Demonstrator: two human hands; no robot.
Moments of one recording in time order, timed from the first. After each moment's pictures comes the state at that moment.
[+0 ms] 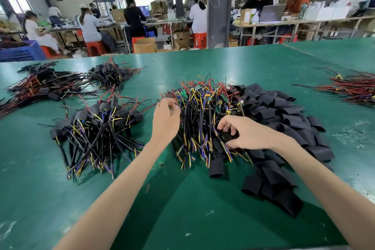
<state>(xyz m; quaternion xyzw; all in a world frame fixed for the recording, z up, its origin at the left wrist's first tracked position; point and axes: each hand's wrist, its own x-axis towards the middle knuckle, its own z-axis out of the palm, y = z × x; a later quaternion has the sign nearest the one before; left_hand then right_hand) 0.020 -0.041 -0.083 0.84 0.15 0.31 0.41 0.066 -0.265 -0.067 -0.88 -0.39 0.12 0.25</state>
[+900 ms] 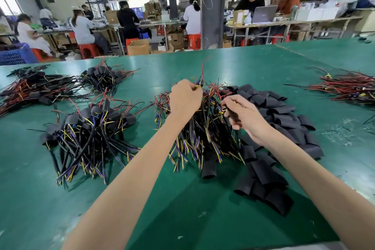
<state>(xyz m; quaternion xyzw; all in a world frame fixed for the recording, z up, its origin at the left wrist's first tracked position) 0.055 -0.100 -0.018 0.89 0.16 0.27 0.33 0.087 -0.264 -0.070 -0.68 -0.20 0.10 0.69</state>
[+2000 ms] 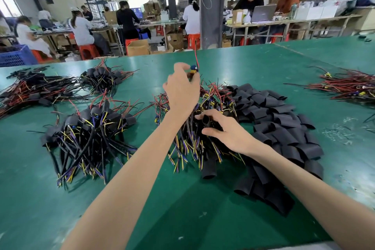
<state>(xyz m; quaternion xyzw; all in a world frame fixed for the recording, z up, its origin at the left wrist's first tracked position) 0.055 -0.103 -0.005 0.83 0.12 0.39 0.38 0.063 -0.244 -0.088 -0.80 -0.40 0.04 0.44</state>
